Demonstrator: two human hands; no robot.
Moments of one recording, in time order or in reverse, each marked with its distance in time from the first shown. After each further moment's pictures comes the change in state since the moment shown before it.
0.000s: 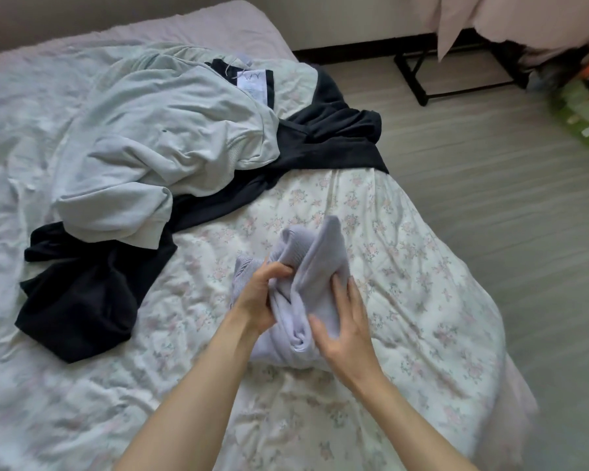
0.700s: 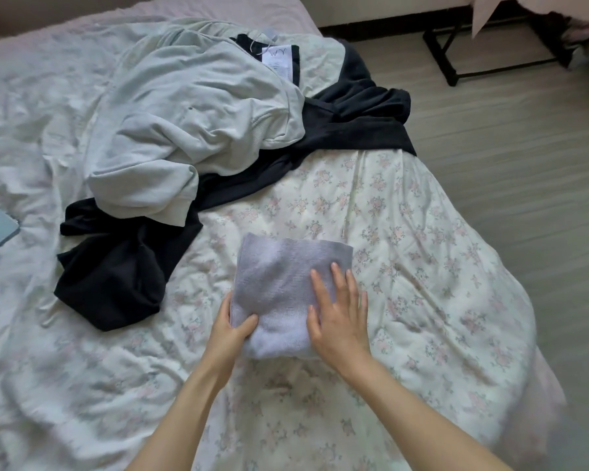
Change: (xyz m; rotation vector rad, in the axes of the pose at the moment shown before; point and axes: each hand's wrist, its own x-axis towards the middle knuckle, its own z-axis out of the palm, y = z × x) left_hand -0.070 -0.056 -0.099 0.331 0.441 0.150; right_hand -0.005 -0.005 0.049 -0.514 -0.141 -0.056
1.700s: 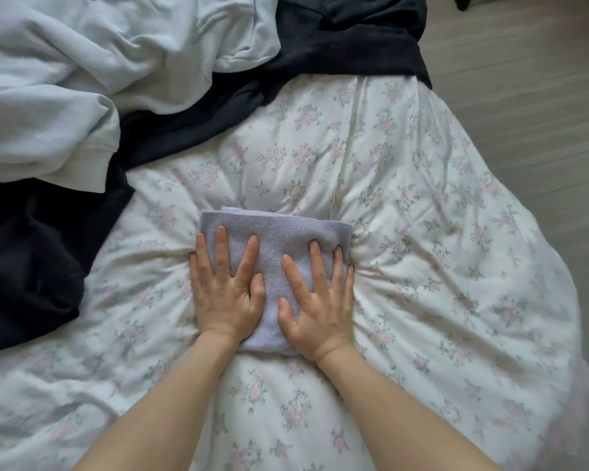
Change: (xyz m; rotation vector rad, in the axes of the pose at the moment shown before) left_hand 0.115 -0.074 0.033 1.390 0.338 0.770; right_hand 0.047 0.045 0.094 -0.072 0.221 -0.101
